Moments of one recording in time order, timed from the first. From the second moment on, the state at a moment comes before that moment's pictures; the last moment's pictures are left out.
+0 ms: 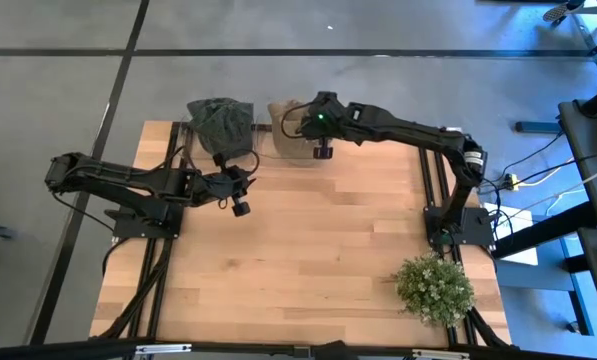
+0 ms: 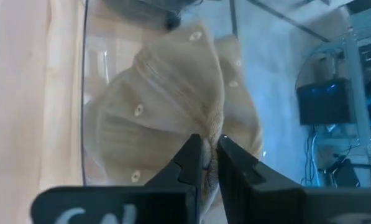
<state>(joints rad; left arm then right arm) -0.04 1.03 0.73 -0.37 -0.63 -0.01 -0.36 1.82 1.73 -0.70 0.36 -0.62</state>
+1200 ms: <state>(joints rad) -0.04 1.03 0.73 -0.37 -0.63 -0.04 -0.42 1.94 1.73 -0.62 0.41 -0.63</state>
